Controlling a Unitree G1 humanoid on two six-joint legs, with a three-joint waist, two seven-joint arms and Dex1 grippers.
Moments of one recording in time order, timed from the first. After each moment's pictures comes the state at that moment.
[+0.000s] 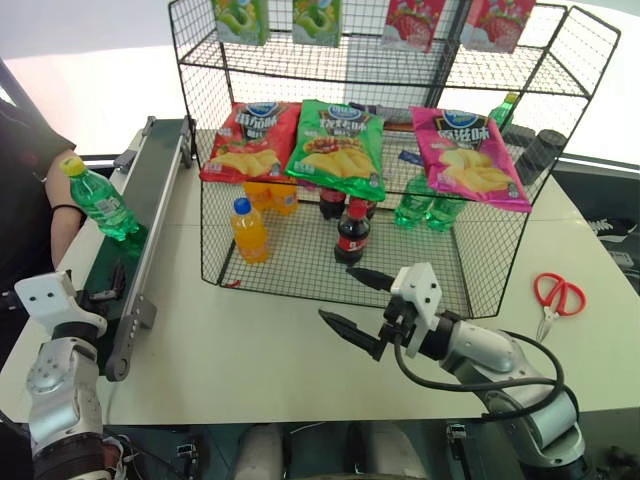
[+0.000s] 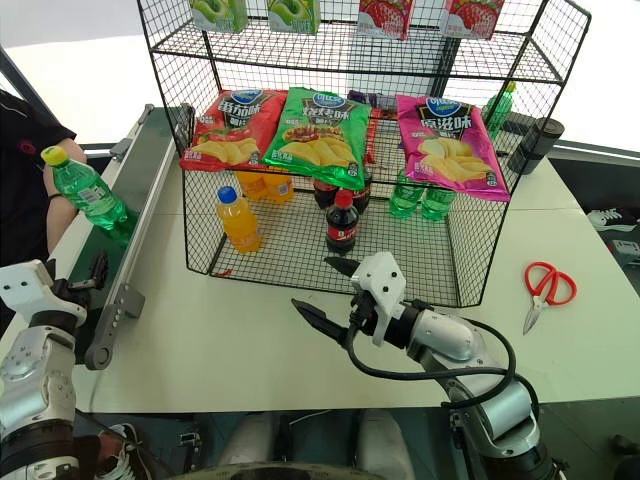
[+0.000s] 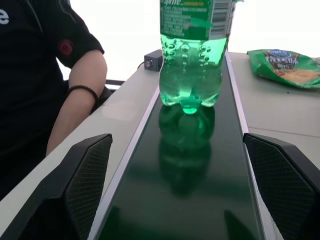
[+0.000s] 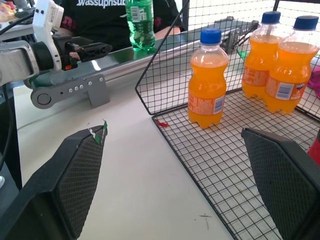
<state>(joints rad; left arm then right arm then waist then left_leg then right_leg) -0.04 0.41 0.54 0.20 -0.38 -0.02 -0.26 -0.01 -0.45 0.17 -0.65 0.43 0.52 0.58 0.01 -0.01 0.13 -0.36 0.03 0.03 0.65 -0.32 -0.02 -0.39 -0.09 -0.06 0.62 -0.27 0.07</state>
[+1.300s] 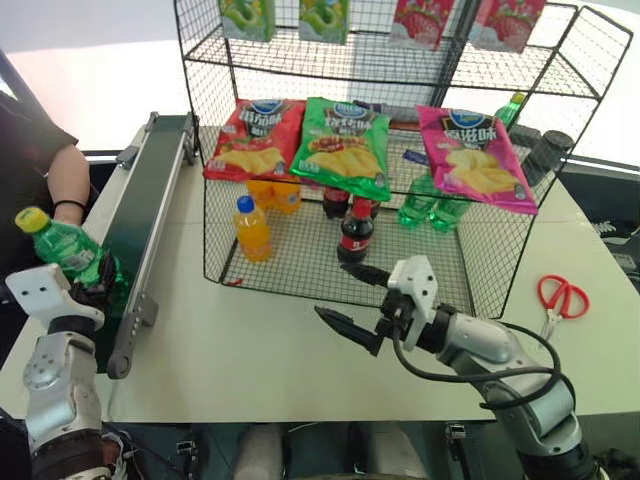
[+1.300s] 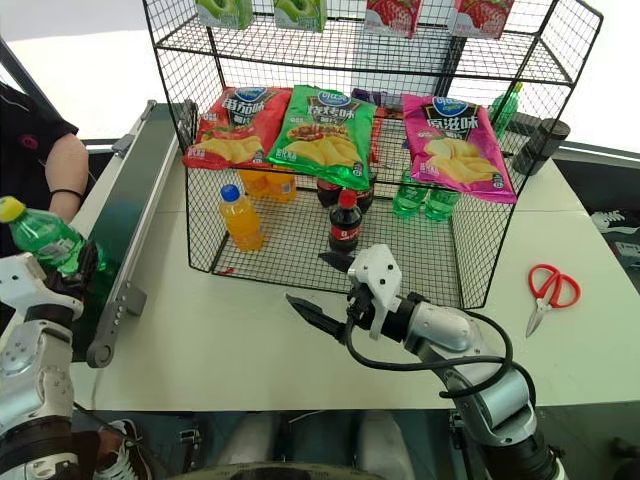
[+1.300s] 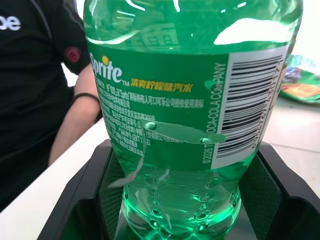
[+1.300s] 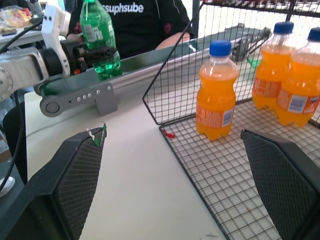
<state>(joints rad) -0.05 0.44 0.52 0.08 -0.45 0.02 -0.31 -0.04 -0.46 0.17 -0.63 0.46 0.53 0.60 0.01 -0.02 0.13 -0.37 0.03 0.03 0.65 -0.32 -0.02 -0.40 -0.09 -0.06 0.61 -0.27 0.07</state>
